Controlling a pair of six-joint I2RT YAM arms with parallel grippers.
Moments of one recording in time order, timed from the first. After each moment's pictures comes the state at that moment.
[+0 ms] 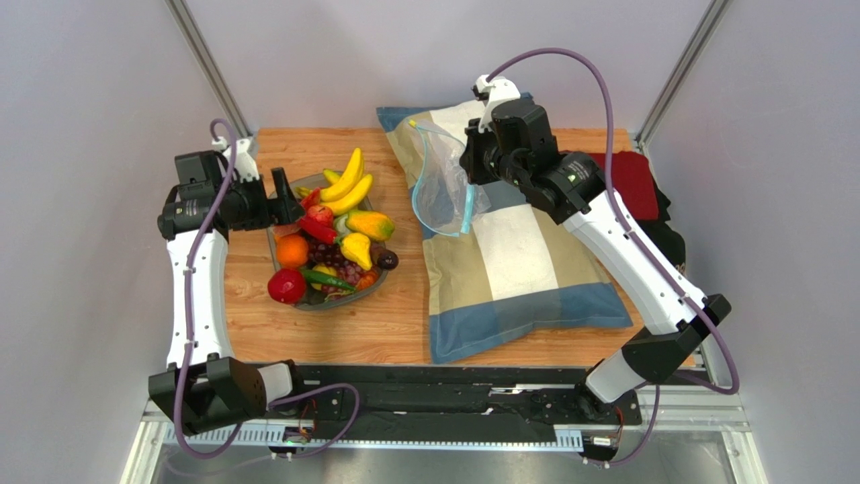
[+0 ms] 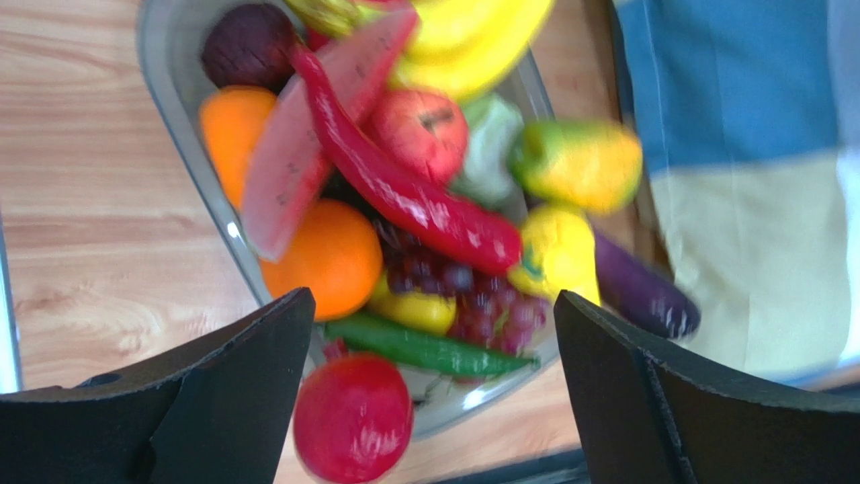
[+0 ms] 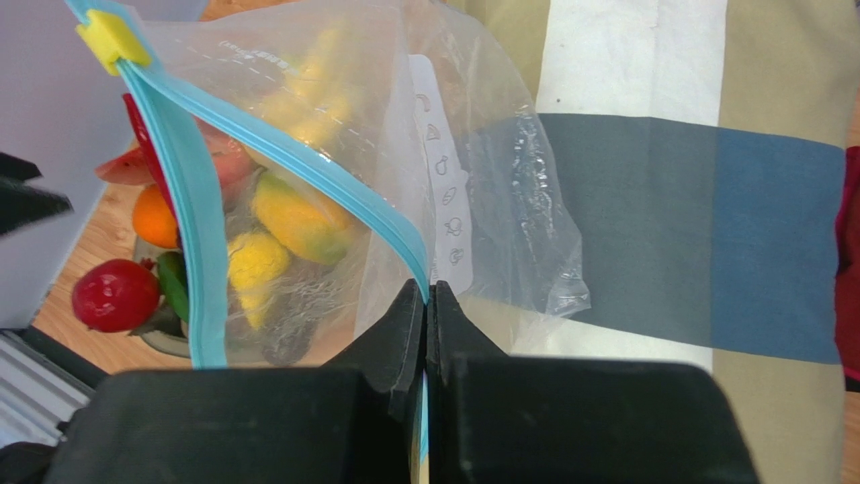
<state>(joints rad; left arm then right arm) 0.27 1.21 1.33 -0.90 0.45 0.00 0.69 1.55 1.88 -0.78 0.16 0.29</state>
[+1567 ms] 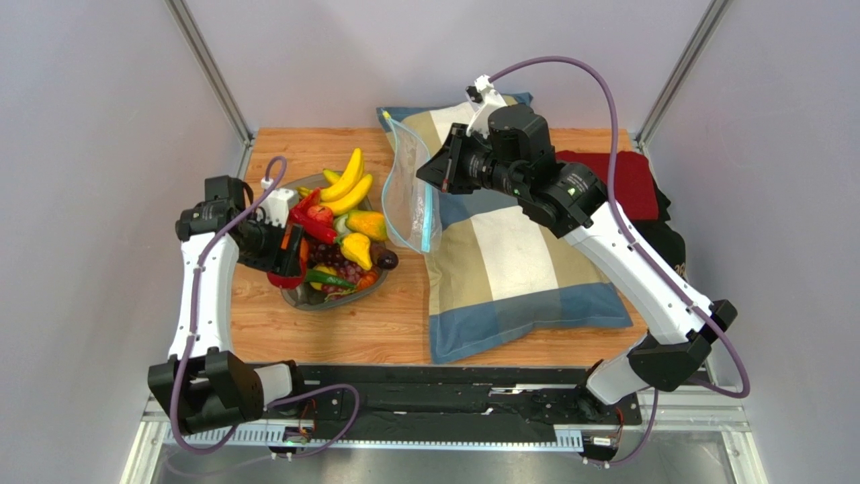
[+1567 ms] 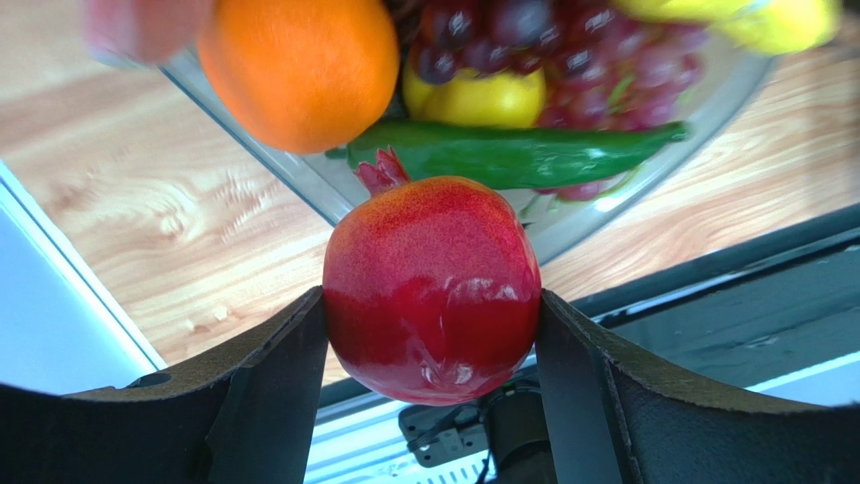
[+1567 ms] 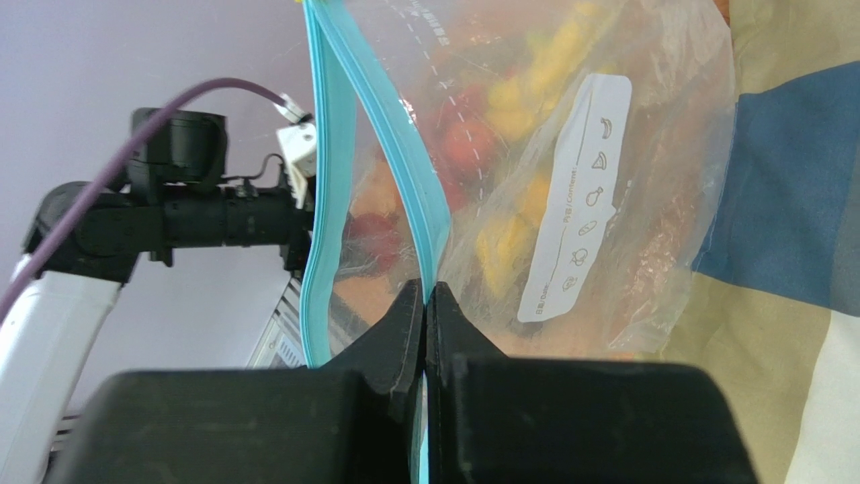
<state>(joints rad) 0.21 1.22 1.17 -1.18 0.30 0.47 0.78 1.52 1.88 -0.66 -0.08 0.65</state>
